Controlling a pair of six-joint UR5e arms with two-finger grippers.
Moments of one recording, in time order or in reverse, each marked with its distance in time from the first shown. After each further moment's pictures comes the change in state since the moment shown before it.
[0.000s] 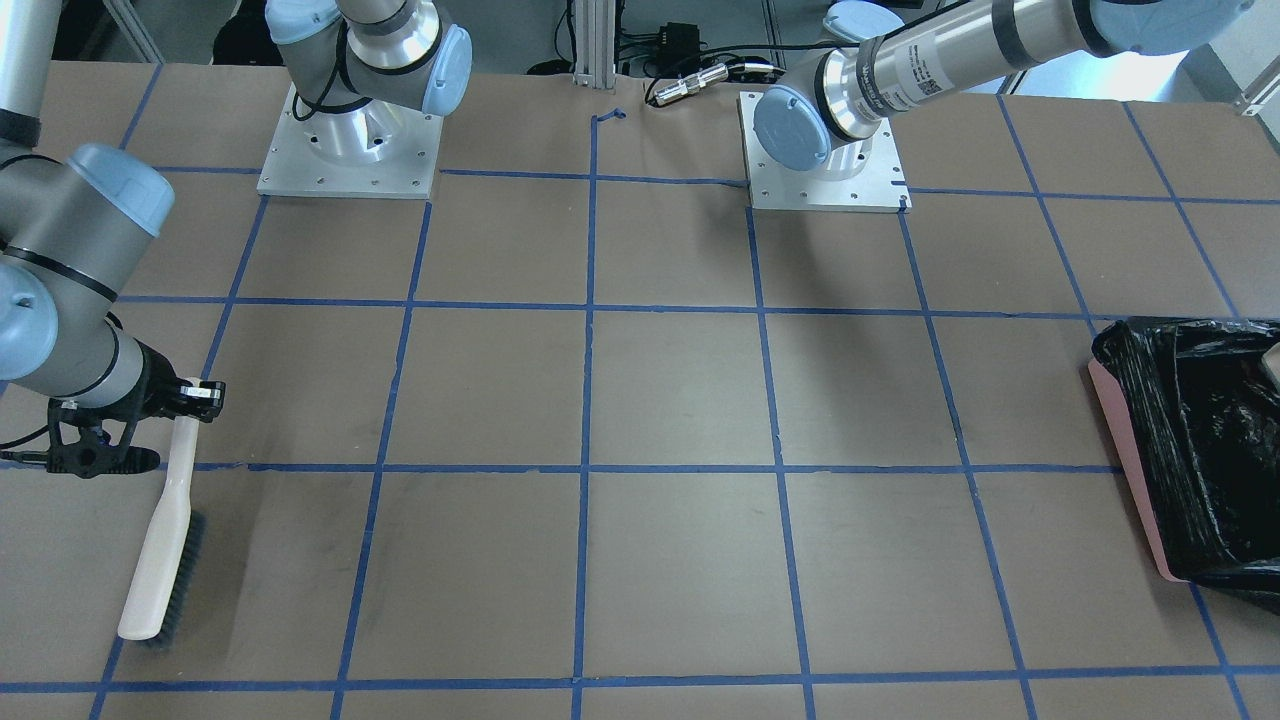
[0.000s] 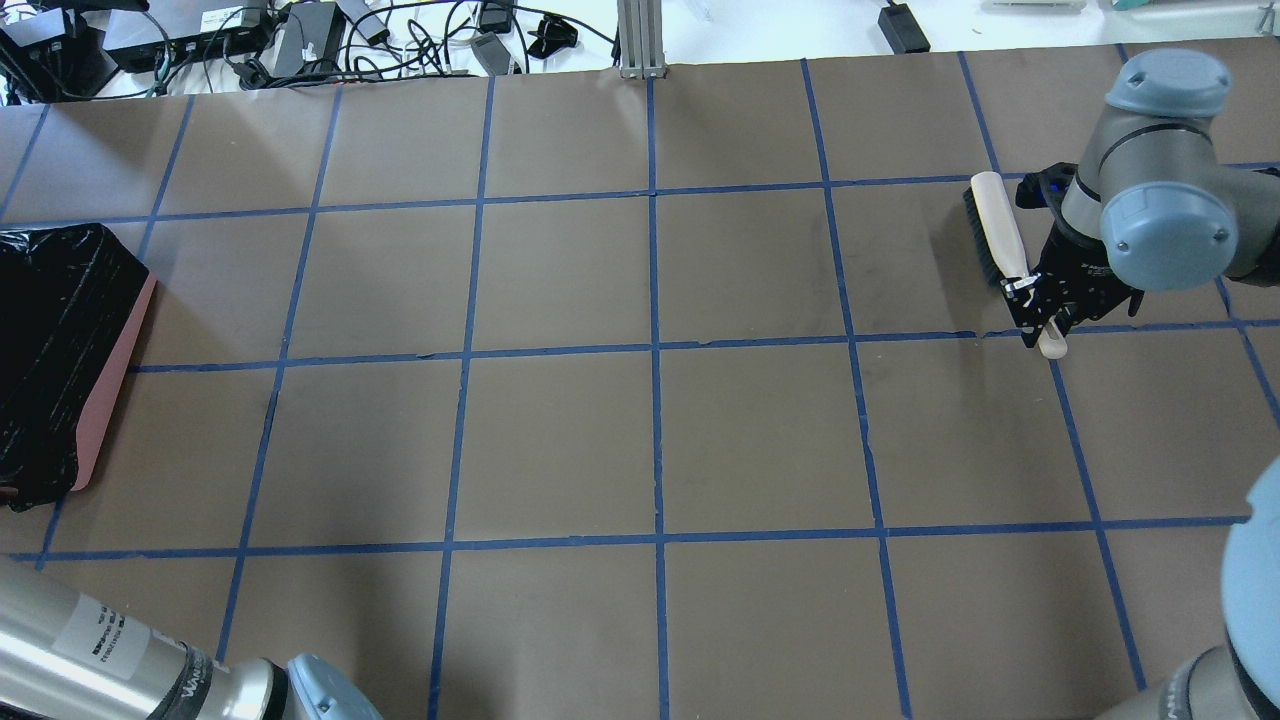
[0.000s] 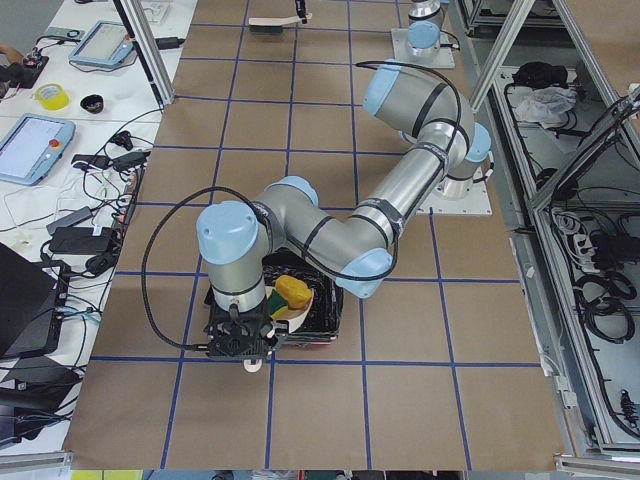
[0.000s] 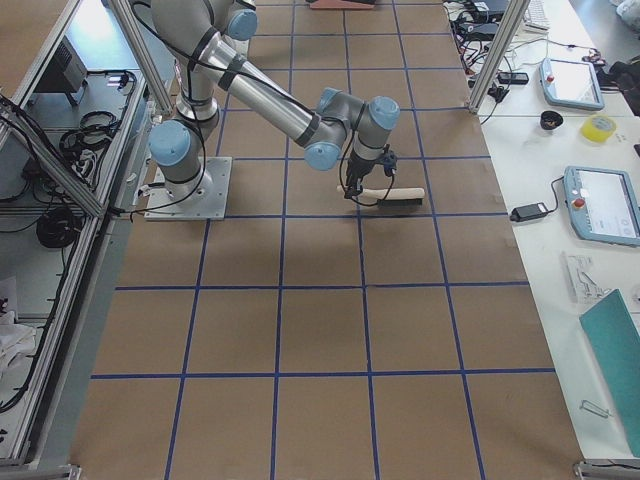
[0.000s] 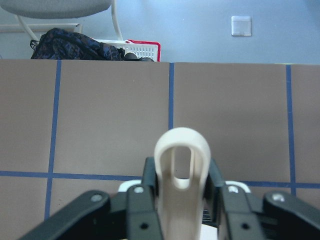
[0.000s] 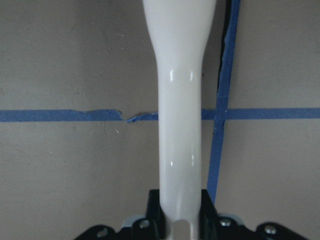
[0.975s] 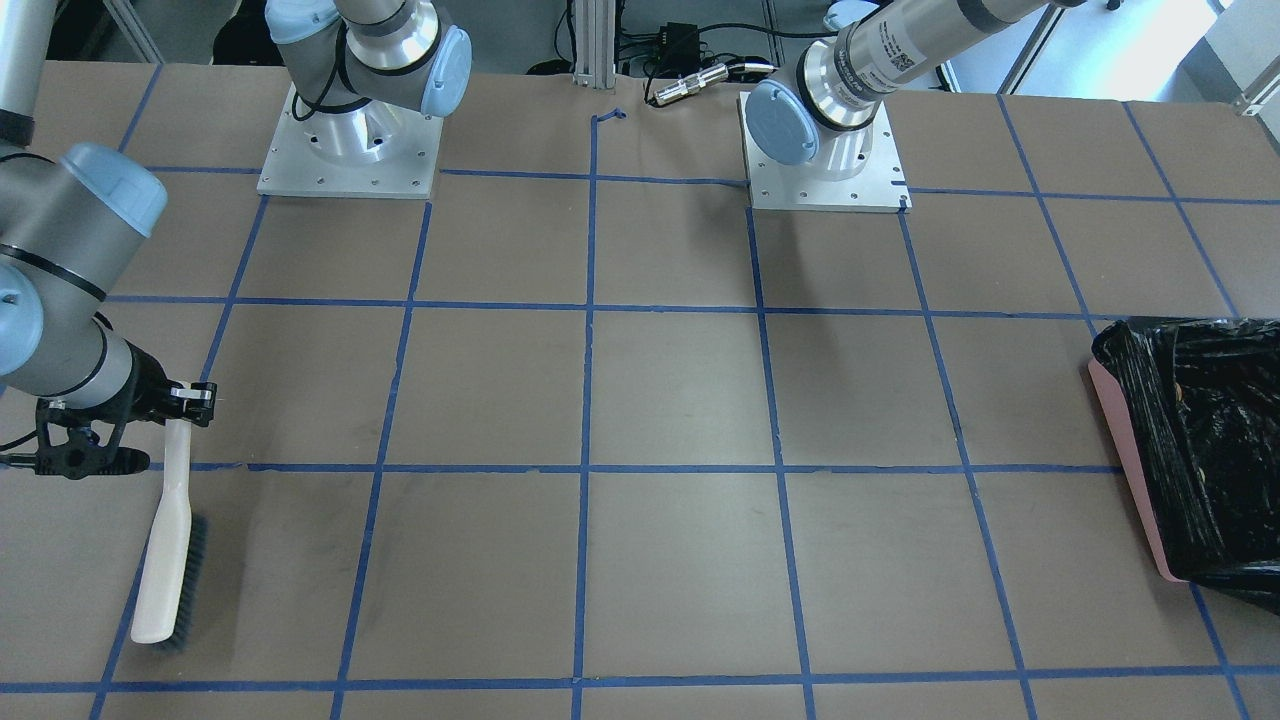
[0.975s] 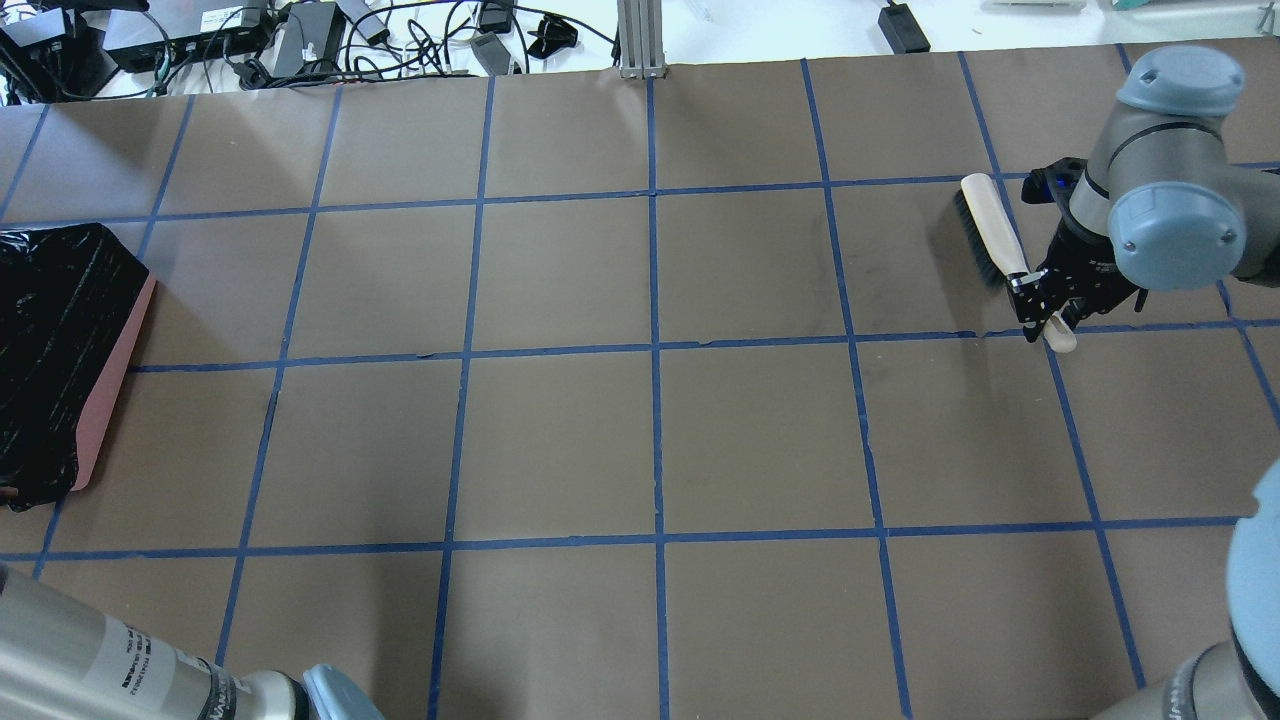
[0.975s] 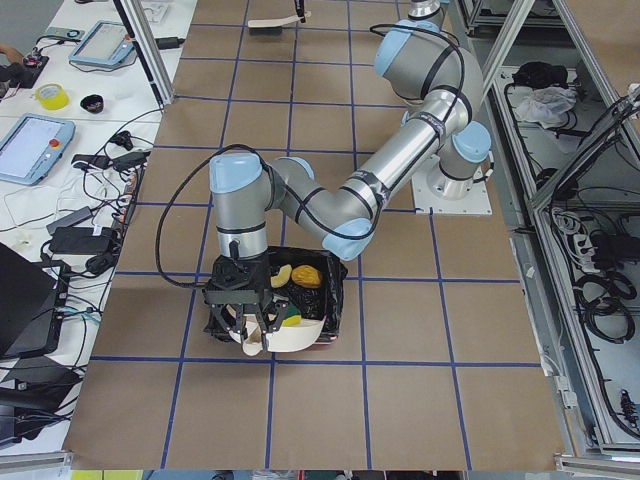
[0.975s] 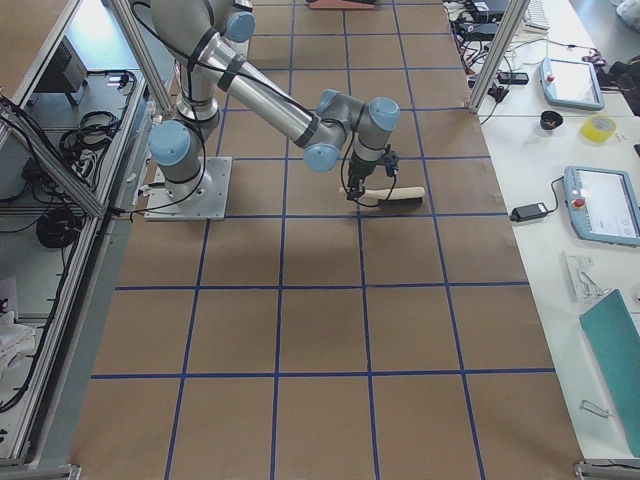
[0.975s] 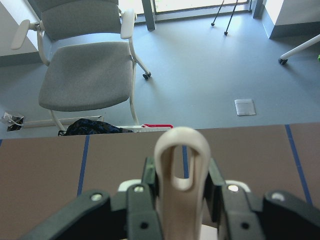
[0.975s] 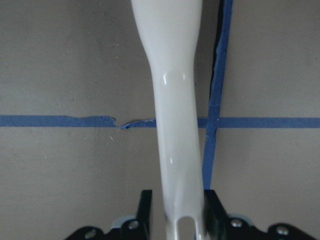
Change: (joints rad) left arm -0.076 0.148 -0.341 0.470 0.258 0.117; right arm -0.023 0.000 -0.001 -0.020 0.022 -0.034
